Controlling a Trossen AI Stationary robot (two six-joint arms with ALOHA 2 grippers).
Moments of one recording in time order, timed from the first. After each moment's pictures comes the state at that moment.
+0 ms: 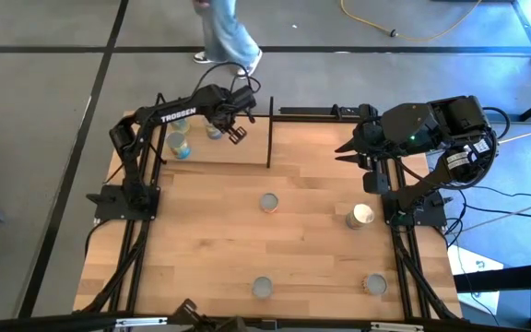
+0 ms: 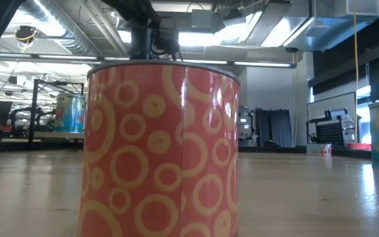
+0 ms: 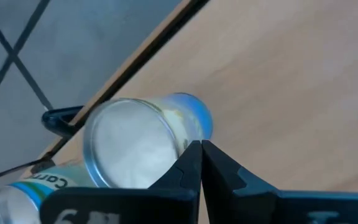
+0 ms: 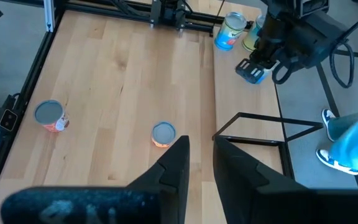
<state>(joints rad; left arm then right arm) 0.58 1.84 1.62 -1.16 -0.37 -0.26 0.16 1.54 2.36 -1.57 0.22 -0.03</state>
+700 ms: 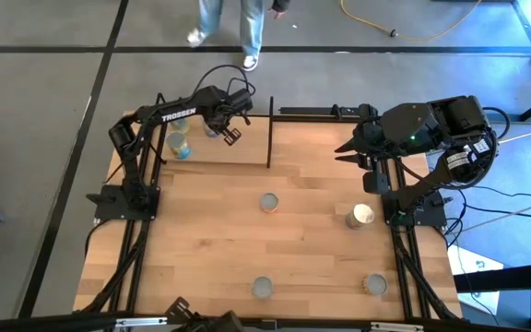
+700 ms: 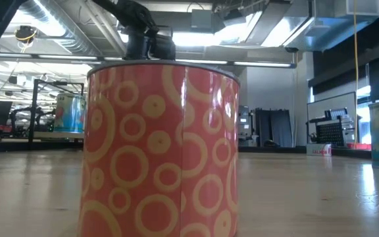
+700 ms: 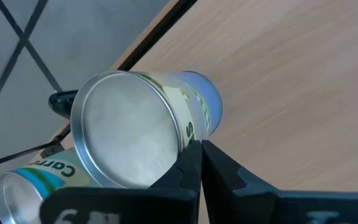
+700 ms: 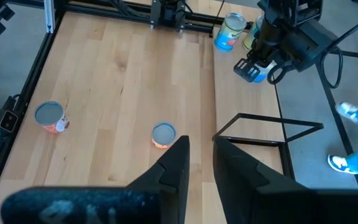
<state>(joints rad) 0.61 1.84 1.56 -1.17 -0.41 -0.26 0.16 1.54 2.36 -1.57 0.22 -0.03</state>
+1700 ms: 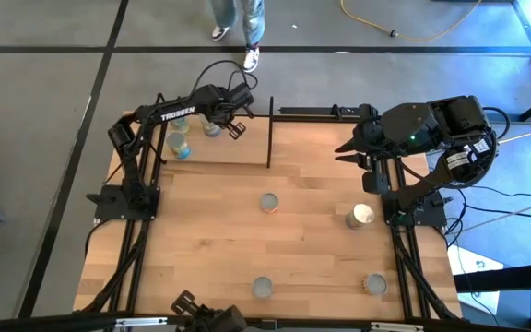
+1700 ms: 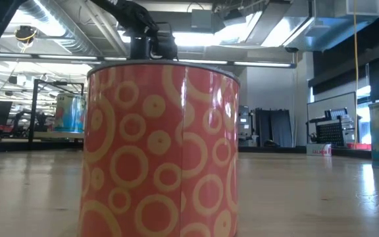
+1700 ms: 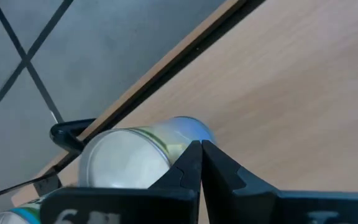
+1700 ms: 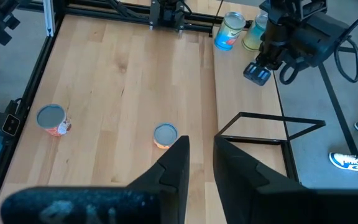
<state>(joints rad) 0.63 1.84 1.56 -1.03 -0.42 -0.23 0.16 1.54 2.36 -1.57 0.22 0.00</state>
